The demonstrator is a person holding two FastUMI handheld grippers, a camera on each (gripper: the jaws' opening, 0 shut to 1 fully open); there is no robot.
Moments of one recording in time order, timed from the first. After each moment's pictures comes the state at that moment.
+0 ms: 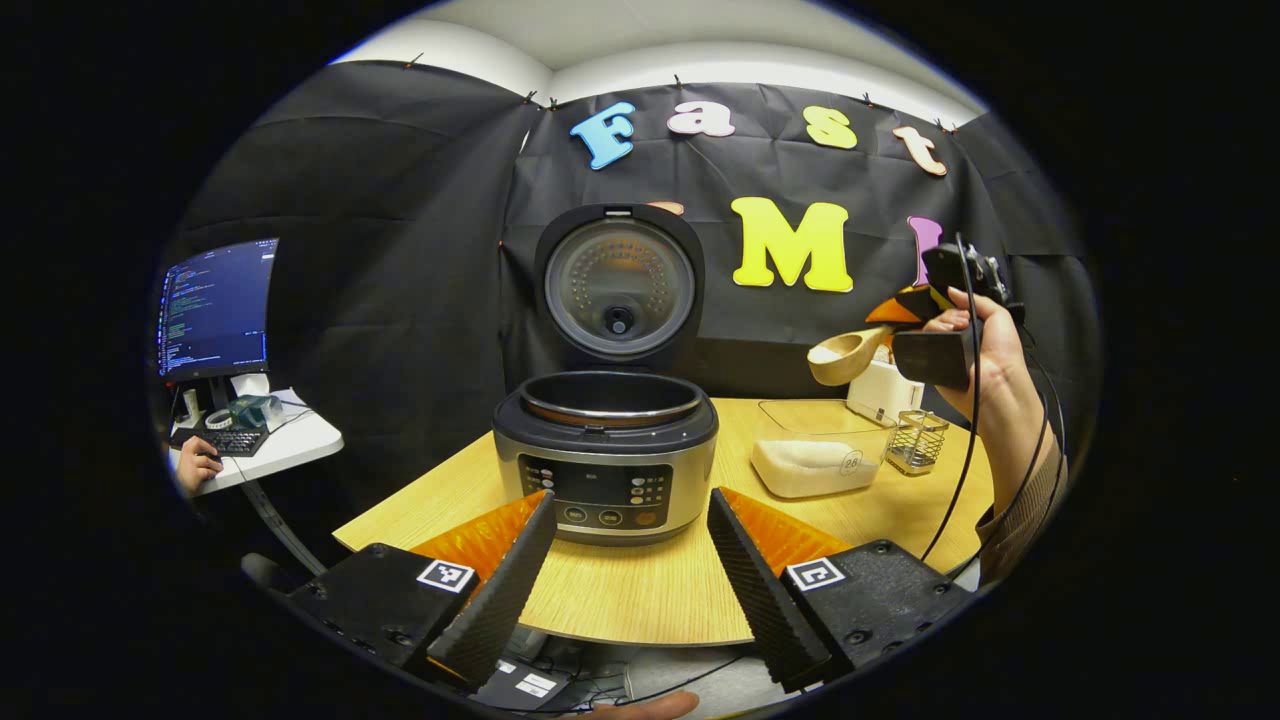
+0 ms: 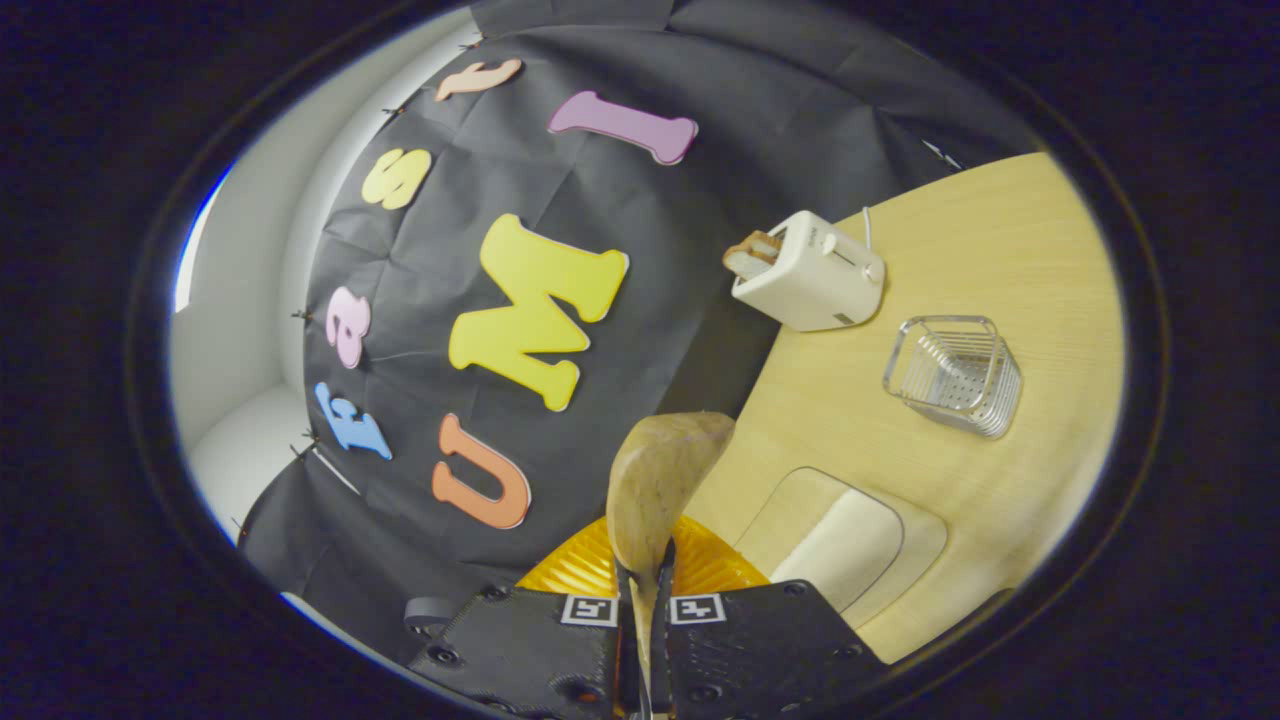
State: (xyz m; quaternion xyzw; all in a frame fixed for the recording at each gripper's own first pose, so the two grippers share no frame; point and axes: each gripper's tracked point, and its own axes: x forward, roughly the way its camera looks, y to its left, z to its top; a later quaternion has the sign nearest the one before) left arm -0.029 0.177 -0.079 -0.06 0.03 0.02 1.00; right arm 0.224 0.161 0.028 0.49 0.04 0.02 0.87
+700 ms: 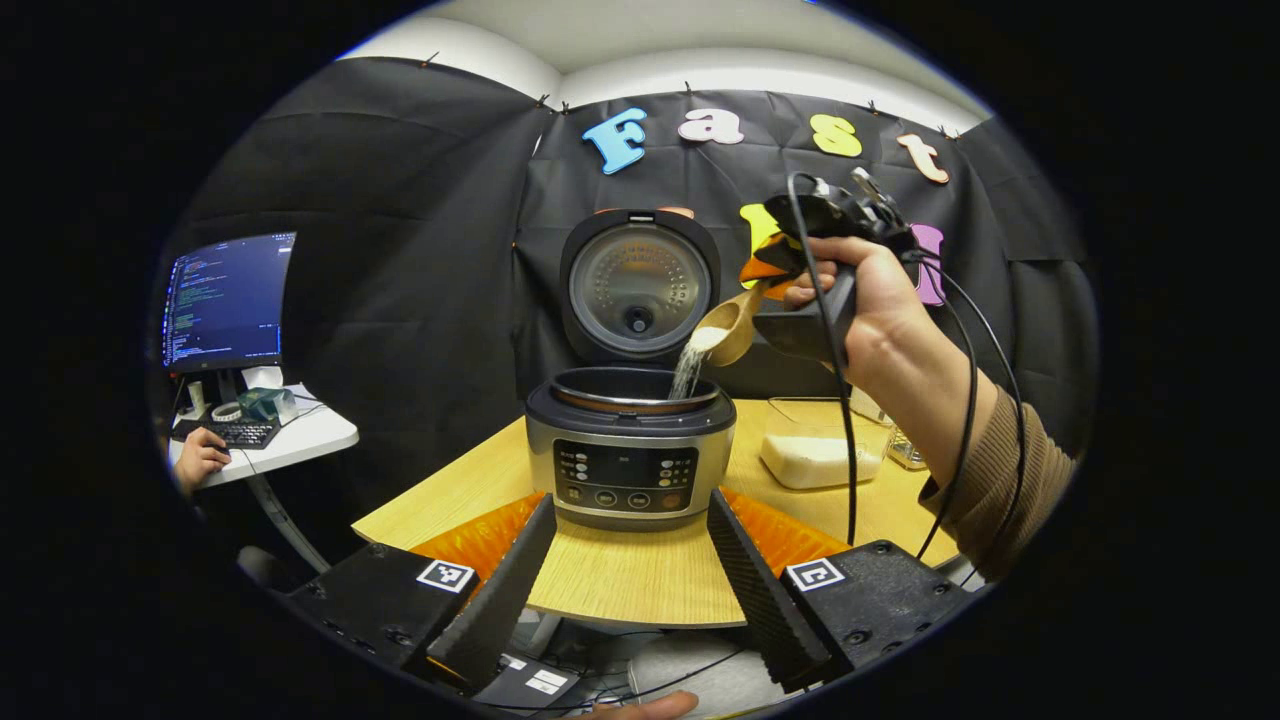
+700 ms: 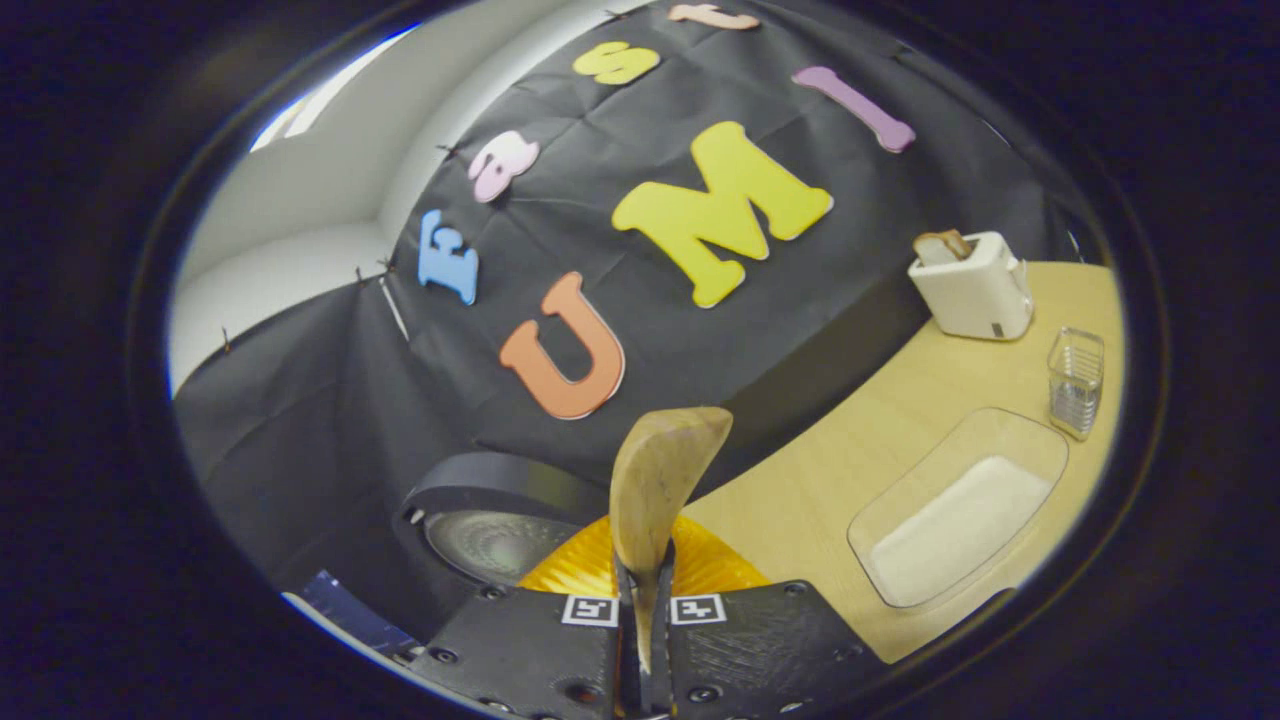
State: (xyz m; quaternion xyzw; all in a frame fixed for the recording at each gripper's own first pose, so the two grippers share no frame) left arm -0.056 0.198 -0.092 -0.06 0.02 0.03 1.00; right arm 0.233 0.372 0.043 0.27 0.06 0.12 0.95
